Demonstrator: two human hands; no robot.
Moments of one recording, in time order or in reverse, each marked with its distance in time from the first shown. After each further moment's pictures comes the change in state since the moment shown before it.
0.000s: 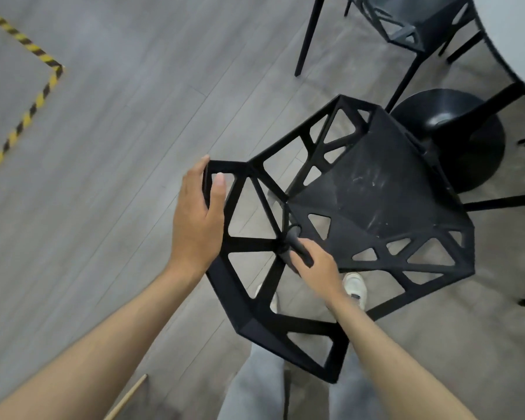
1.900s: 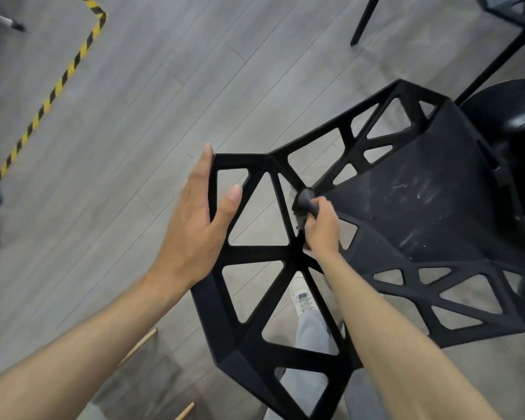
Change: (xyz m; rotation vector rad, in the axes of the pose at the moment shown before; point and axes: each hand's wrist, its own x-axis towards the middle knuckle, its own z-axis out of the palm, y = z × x) left_hand 0.004 0.003 -0.003 0.150 -0.153 -0.117; right_hand 0.133 -0.009 0.030 -0.063 0.102 0.065
